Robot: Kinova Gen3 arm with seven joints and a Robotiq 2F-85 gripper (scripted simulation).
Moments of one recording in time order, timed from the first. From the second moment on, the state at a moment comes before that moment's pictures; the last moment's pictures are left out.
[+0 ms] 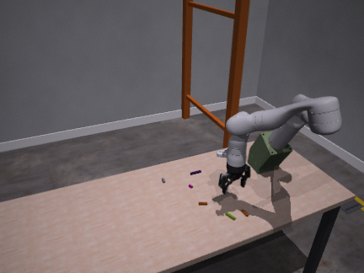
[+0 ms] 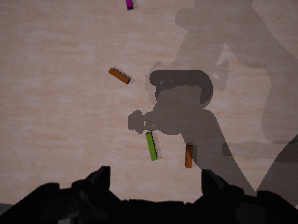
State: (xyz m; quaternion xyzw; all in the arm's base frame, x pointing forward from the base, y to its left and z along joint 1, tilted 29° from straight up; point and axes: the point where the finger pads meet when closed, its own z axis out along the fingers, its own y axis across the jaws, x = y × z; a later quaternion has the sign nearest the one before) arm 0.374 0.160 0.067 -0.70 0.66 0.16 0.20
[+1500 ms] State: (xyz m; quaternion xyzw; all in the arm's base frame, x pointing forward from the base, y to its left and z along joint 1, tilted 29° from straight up) arm 0.377 0.165 0.071 -0.68 0.68 0.16 0.20
